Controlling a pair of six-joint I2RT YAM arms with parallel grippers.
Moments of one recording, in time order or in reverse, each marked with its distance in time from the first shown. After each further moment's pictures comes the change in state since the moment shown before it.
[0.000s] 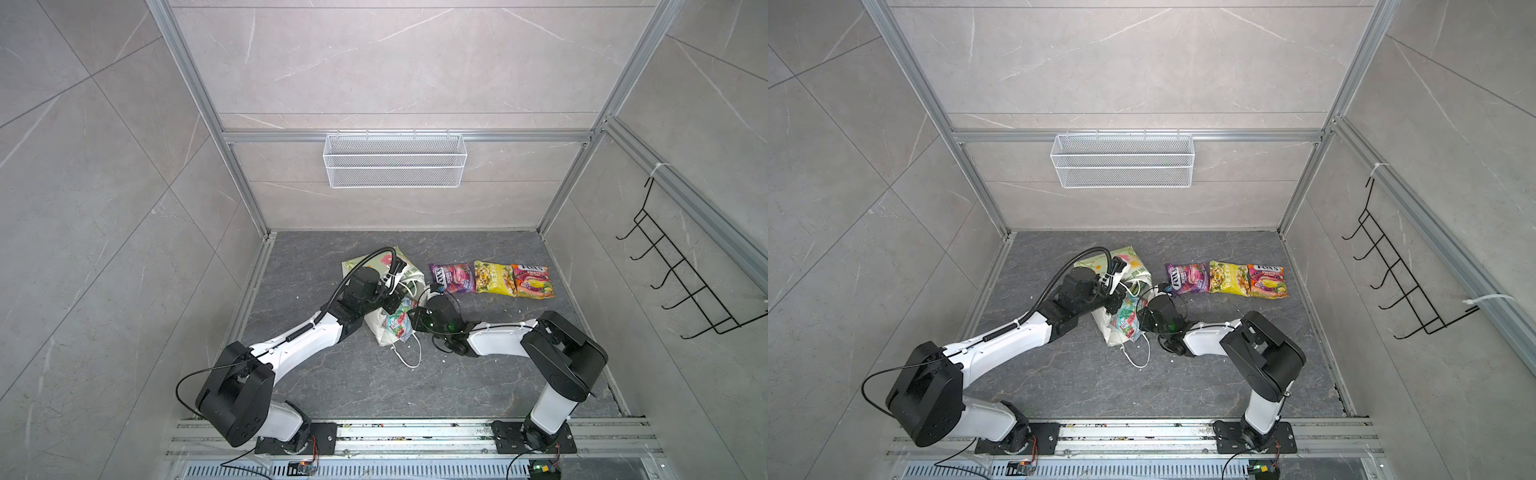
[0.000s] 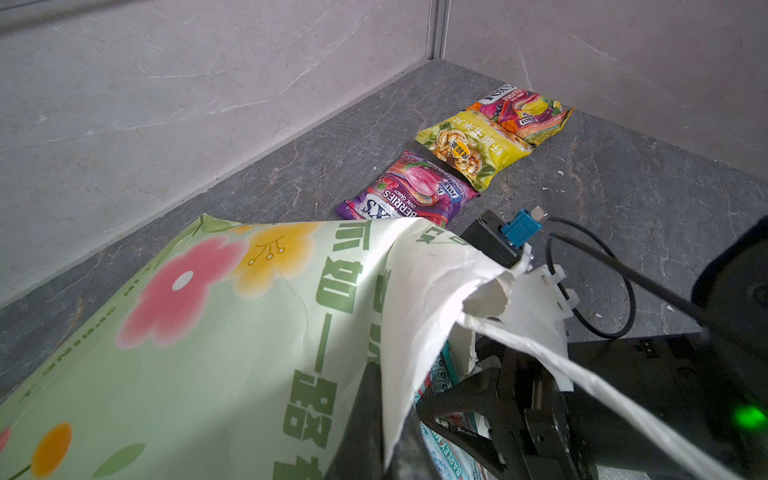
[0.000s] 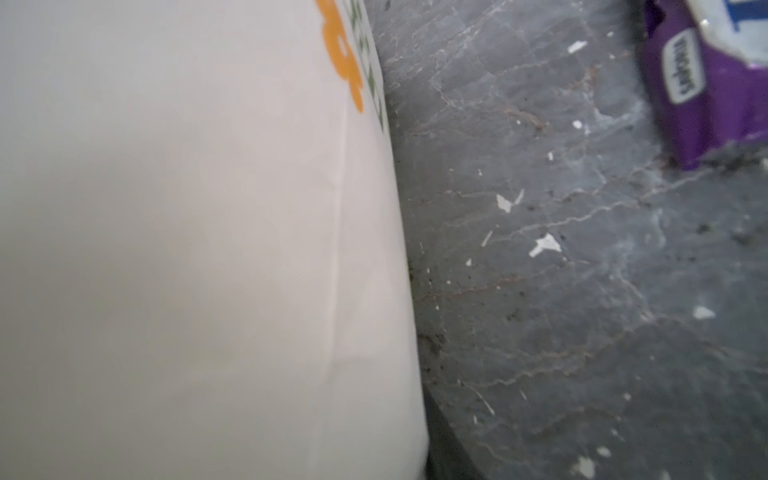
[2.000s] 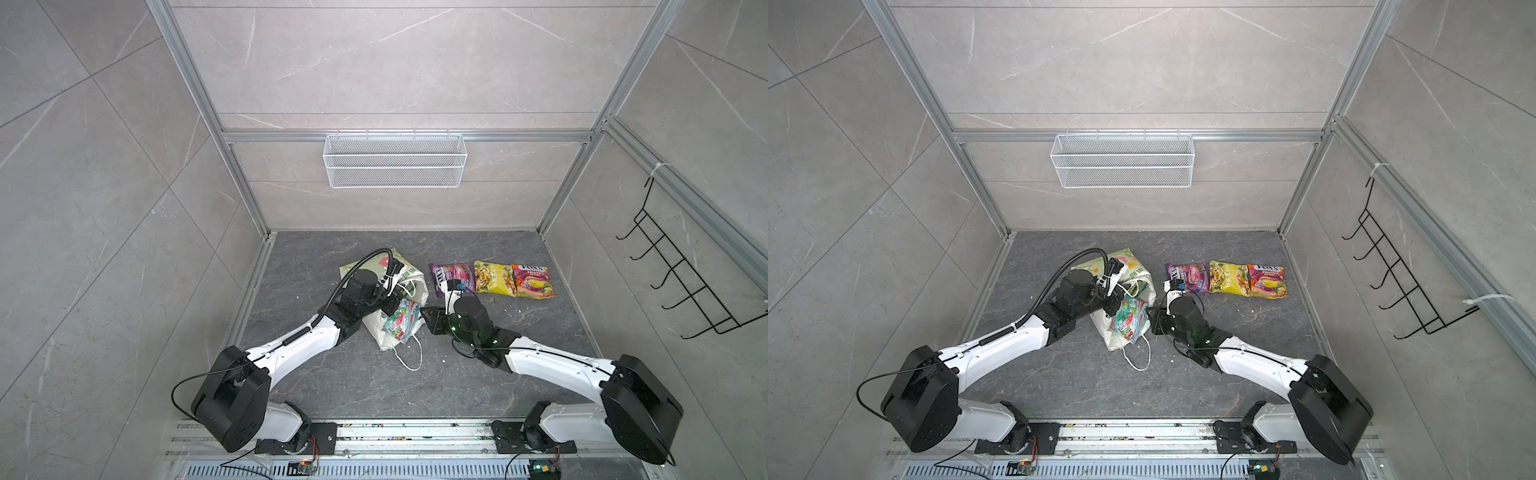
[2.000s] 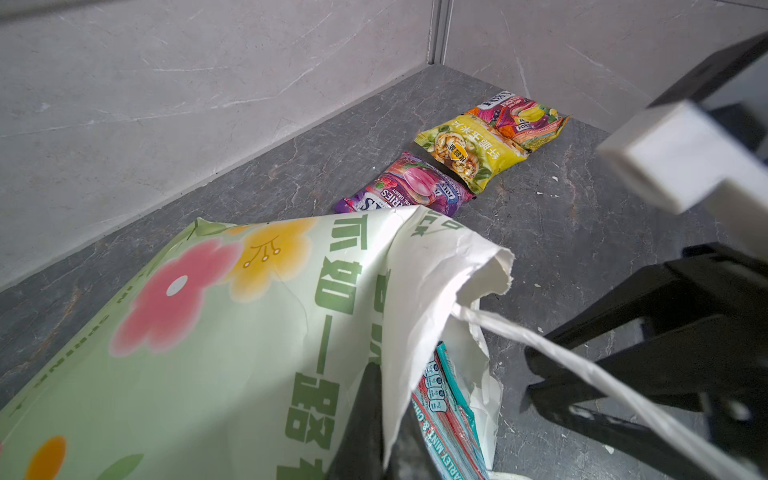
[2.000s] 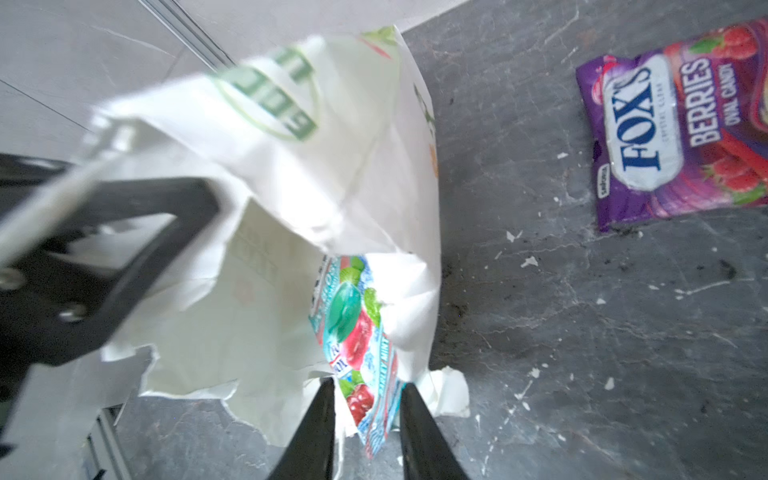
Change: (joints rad) left arm 0.002 -0.031 -0.032 0.011 0.000 -0.035; right arm -0.002 -0.481 -0.127 -0.174 -0.061 -0.115
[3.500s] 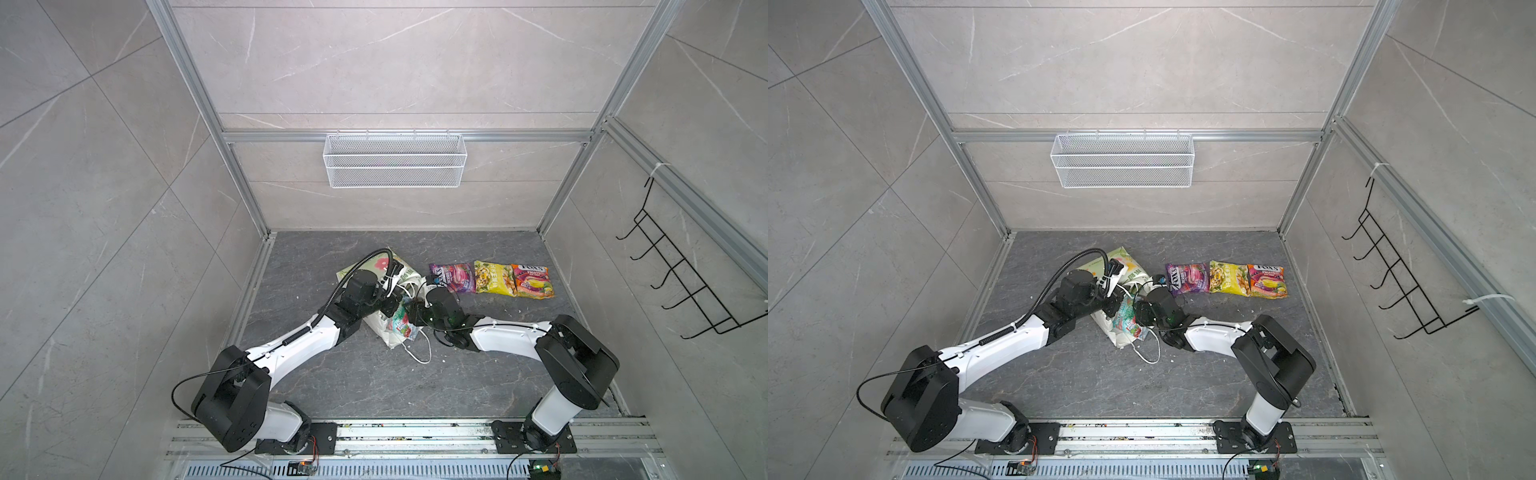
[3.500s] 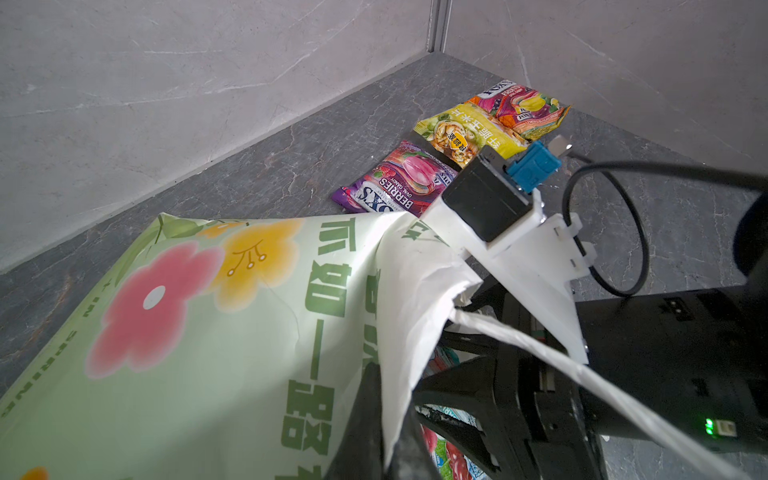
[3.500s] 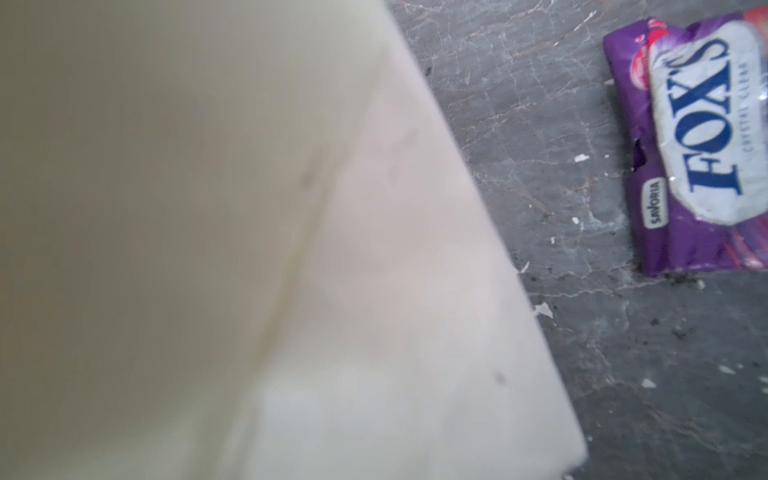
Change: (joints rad) left arm 0.000 0.000 0.000 -0.025 0.008 -0.002; right arm 0.000 0.408 0.198 0.028 0.079 -0.061
